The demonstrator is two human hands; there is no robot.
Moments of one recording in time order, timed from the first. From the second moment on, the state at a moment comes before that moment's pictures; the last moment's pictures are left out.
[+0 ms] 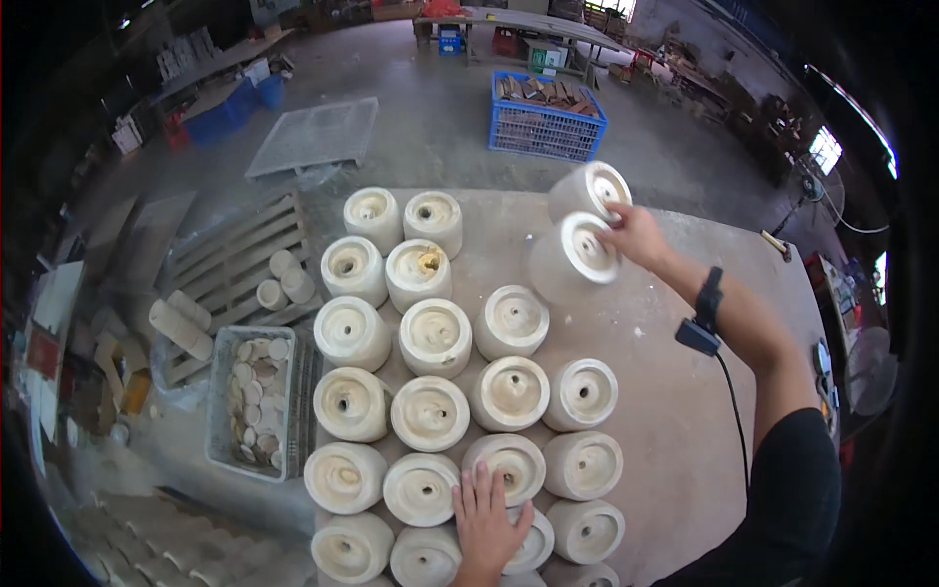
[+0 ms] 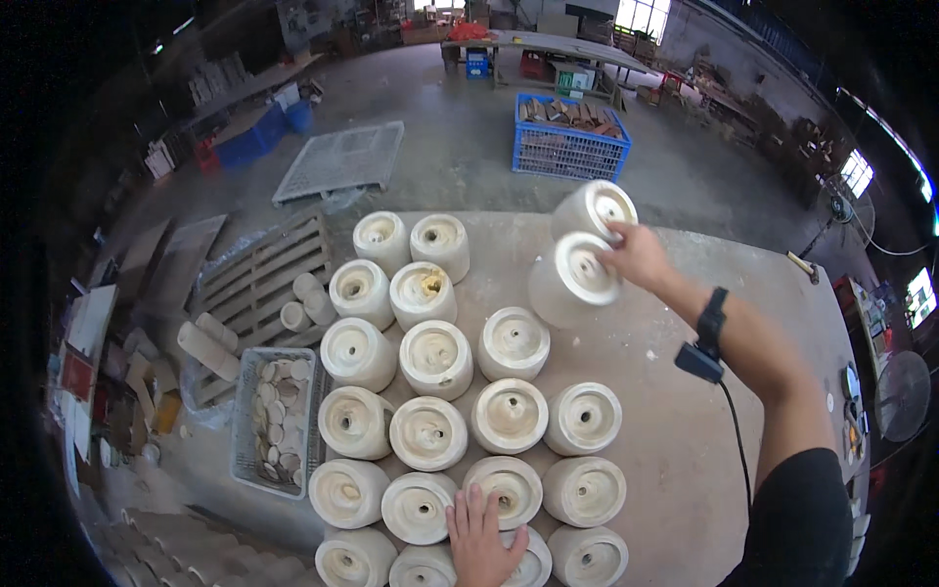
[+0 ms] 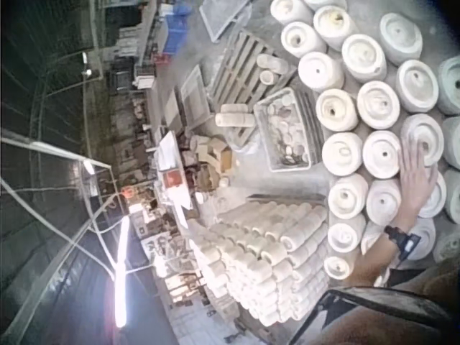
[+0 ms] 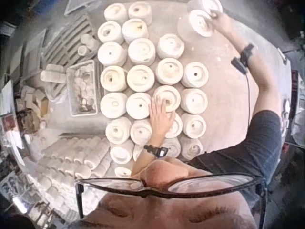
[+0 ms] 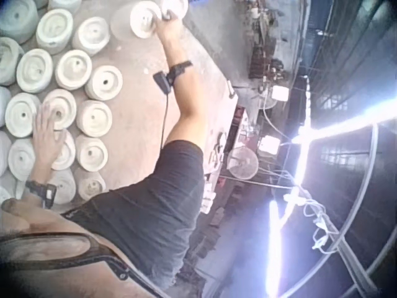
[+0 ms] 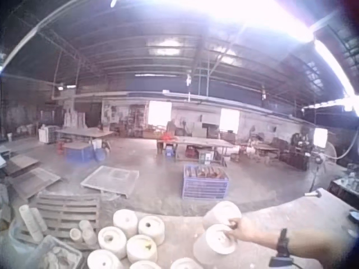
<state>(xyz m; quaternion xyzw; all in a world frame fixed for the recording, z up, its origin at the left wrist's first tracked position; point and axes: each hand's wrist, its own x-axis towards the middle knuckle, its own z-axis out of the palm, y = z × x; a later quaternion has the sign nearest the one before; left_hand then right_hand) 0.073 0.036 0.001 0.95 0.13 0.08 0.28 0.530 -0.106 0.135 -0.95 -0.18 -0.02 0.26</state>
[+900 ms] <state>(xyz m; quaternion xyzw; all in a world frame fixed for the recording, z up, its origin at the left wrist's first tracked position) 0.067 0.034 0.010 0.94 0.15 0.04 0.31 0.586 0.070 0.010 -0.96 -0.25 0.06 0.12</state>
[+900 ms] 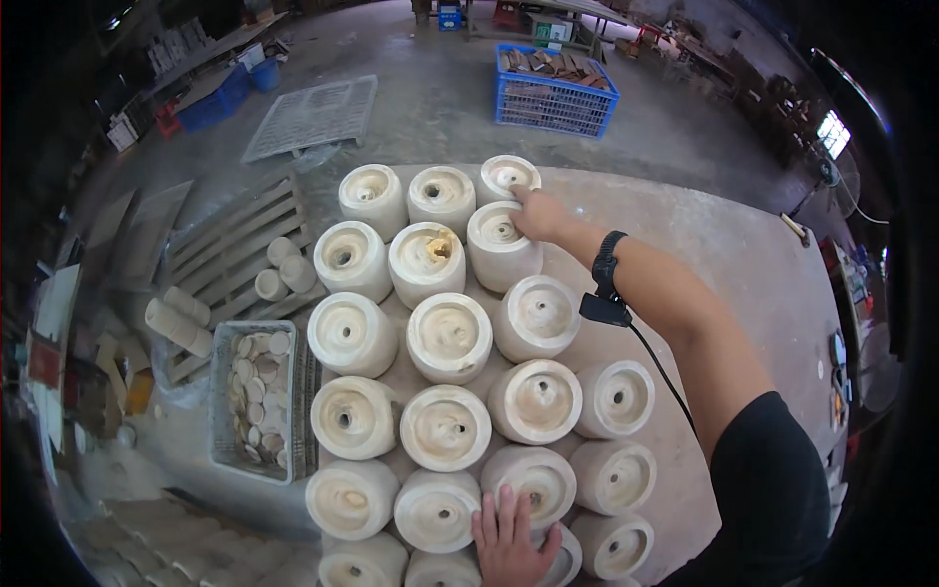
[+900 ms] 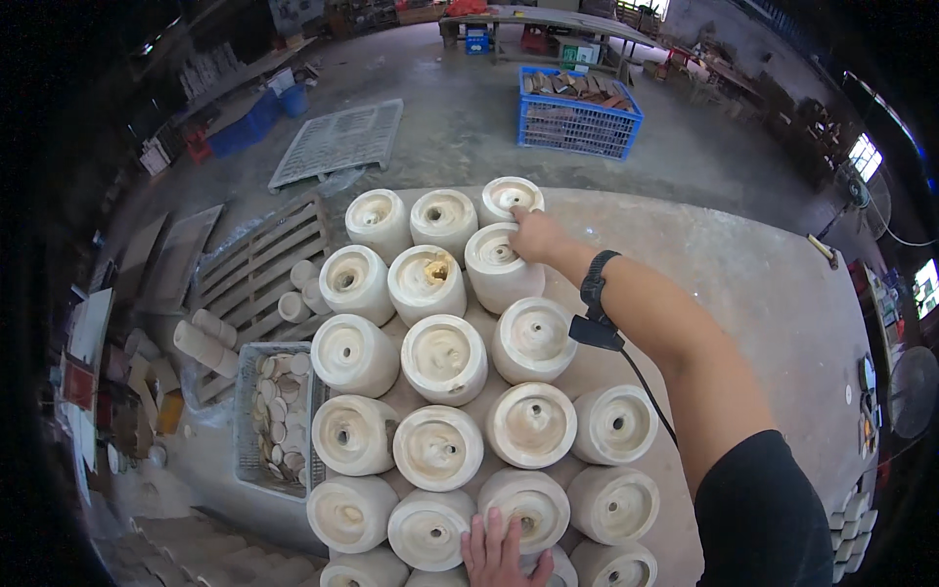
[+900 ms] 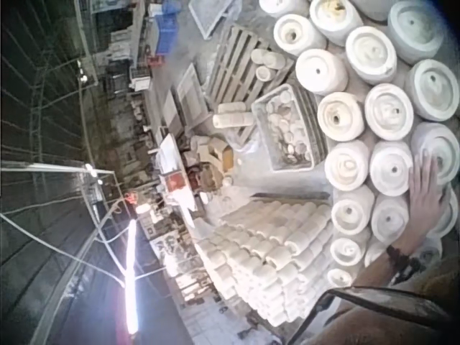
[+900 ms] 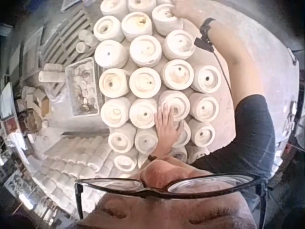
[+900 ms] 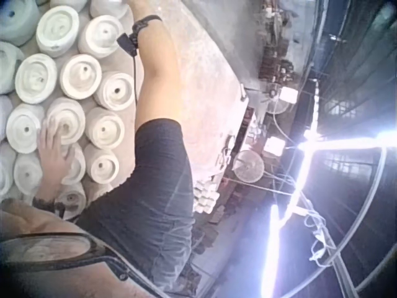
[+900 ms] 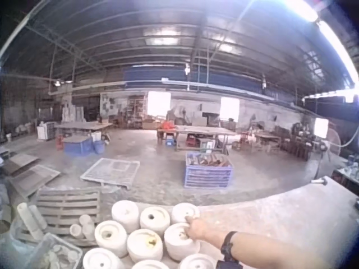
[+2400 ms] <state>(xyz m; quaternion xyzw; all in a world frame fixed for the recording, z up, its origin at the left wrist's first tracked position) 0.077 0.029 0.003 0.96 0.15 0.07 0.23 0.620 0.046 -0.039 -0.90 -0.13 -0.06 0.42</state>
